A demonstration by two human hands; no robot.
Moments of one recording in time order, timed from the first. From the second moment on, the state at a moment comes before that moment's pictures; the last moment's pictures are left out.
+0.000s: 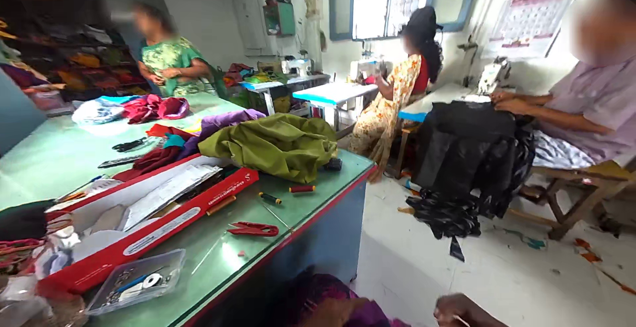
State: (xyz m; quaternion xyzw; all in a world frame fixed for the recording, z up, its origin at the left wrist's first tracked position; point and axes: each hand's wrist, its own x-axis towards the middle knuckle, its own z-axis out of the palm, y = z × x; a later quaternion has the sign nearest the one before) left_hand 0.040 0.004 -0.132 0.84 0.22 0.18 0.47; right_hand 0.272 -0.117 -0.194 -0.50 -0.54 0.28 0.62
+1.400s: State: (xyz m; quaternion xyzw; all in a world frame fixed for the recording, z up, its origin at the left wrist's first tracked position) left_hand 0.038 0.006 -0.151 0.79 0.27 0.20 0.52; right_hand 0.216 -0.085 -0.236 -0.39 -0.53 0.28 0.70
